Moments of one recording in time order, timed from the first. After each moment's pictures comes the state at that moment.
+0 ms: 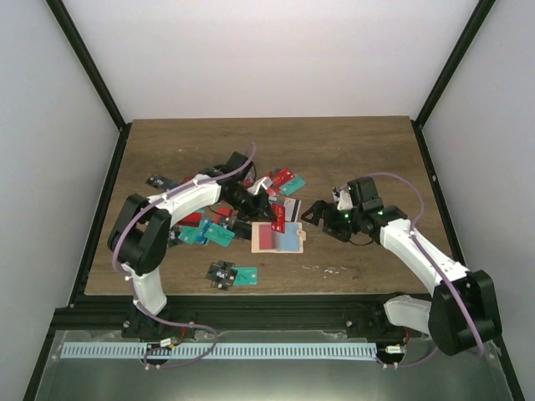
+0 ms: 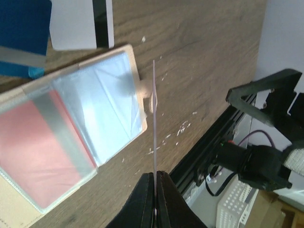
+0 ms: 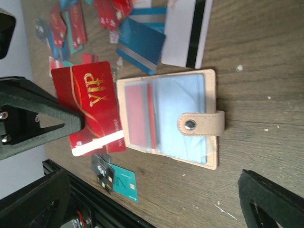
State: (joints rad) left arm -0.56 1.82 1.29 -0.61 0.77 -0.52; right arm 0.32 1.17 0.75 -0.49 -0.55 0.67
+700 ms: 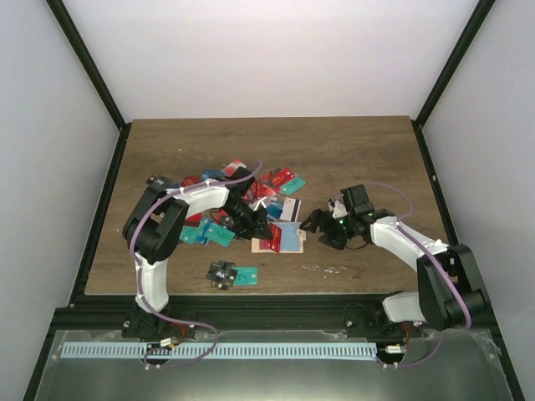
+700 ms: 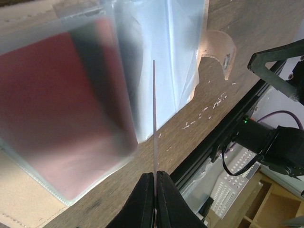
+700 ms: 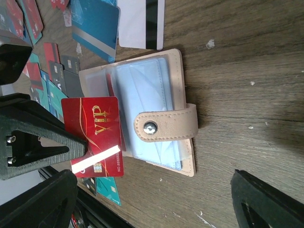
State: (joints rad) left arm -0.56 1.96 1.25 -0.73 0.85 -0.42; right arm 0.32 1.33 0.66 -0.37 -0.59 0.70
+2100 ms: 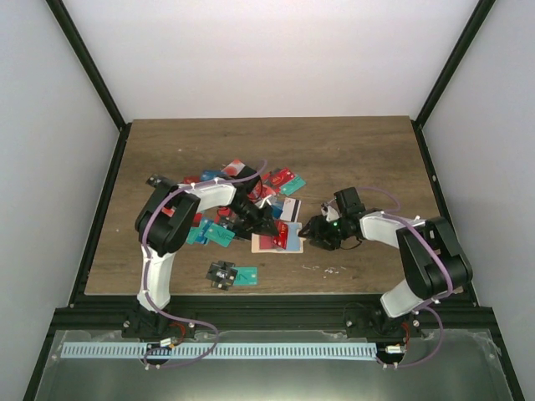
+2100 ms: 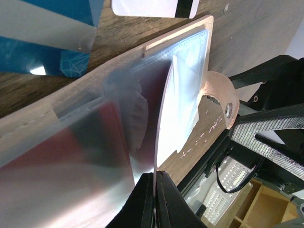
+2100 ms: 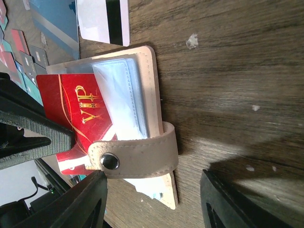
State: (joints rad) left arm -0.56 2.08 1.32 -0.65 0.88 -0.48; right arm 0.32 1.54 0.65 -0.23 -0.66 0.67
